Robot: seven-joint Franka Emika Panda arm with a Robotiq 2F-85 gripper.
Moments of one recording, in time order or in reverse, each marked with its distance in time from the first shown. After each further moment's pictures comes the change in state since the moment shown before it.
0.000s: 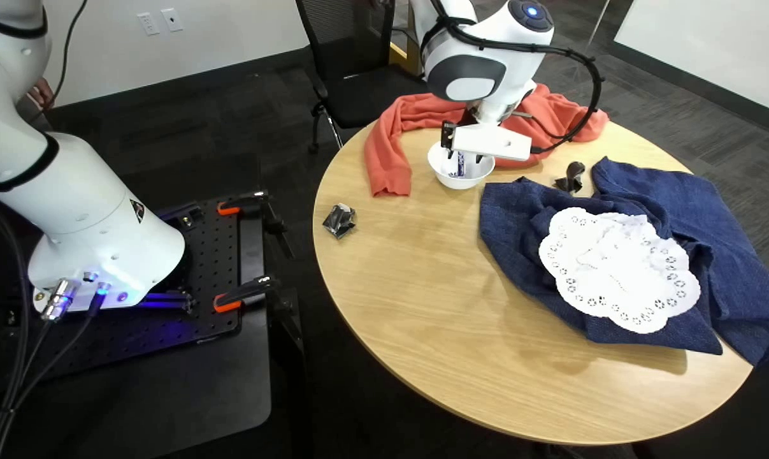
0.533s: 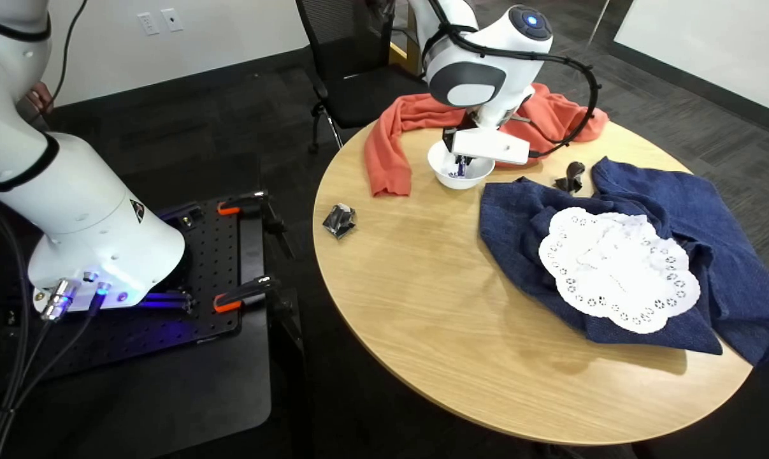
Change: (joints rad) arm 0.002 0.036 0.004 0.033 -0.002 -0.007 0.003
